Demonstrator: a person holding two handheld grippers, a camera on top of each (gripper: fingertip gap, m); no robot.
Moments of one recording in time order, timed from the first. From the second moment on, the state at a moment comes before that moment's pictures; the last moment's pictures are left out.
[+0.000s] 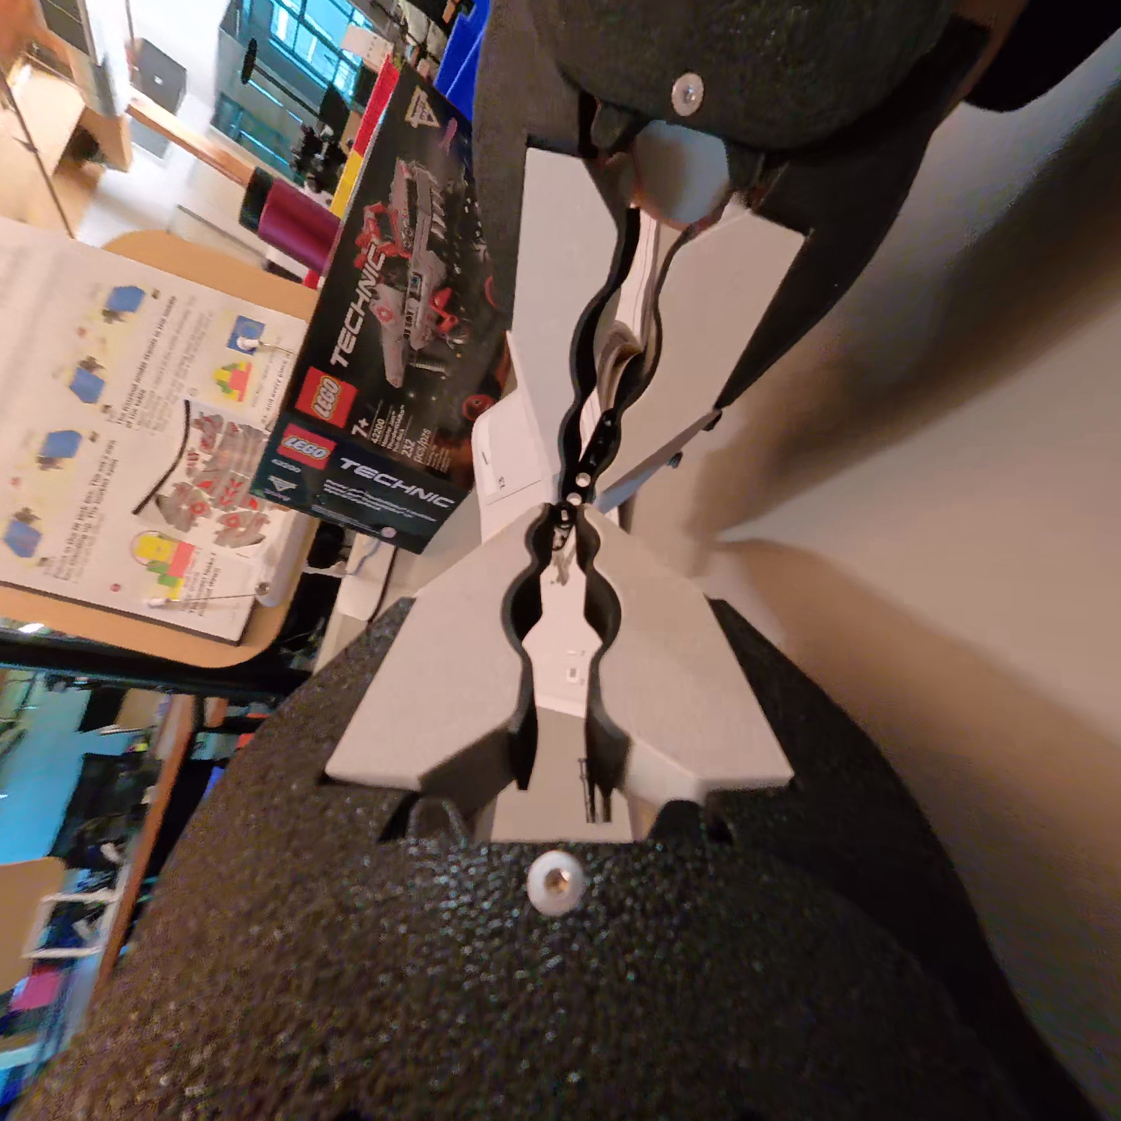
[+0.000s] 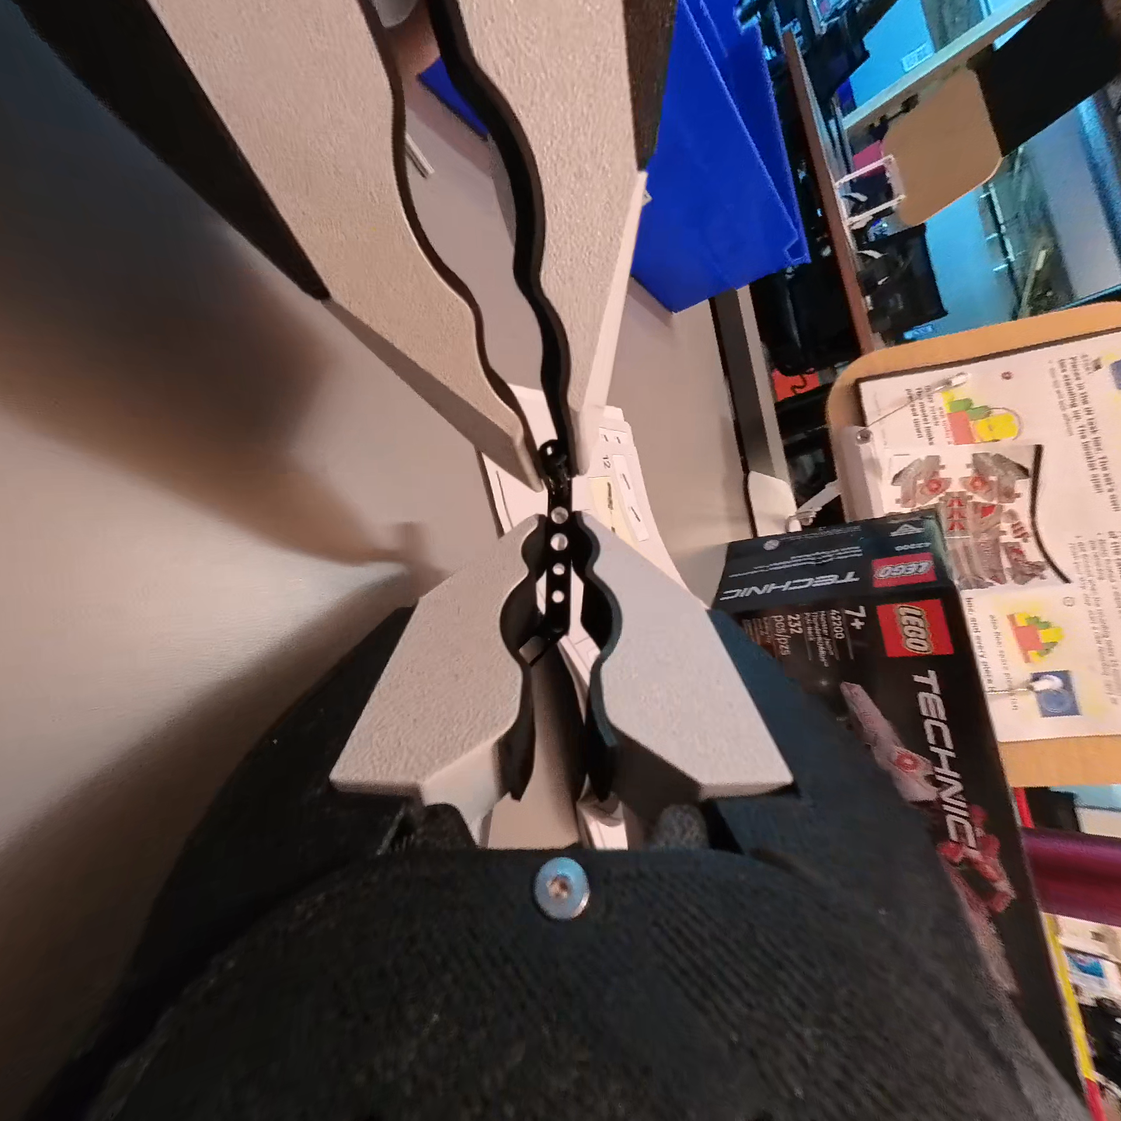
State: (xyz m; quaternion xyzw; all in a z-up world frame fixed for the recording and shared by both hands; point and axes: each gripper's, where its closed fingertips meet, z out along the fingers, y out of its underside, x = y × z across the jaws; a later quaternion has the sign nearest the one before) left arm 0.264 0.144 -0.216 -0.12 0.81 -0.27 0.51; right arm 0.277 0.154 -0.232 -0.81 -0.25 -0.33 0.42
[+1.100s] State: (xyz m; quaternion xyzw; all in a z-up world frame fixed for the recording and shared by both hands) left arm 0.260 0.141 -0.184 -0.16 0.73 -0.43 0.50; right arm 0.270 0.158 -0.204 -0.77 -0.22 -0.36 0.48
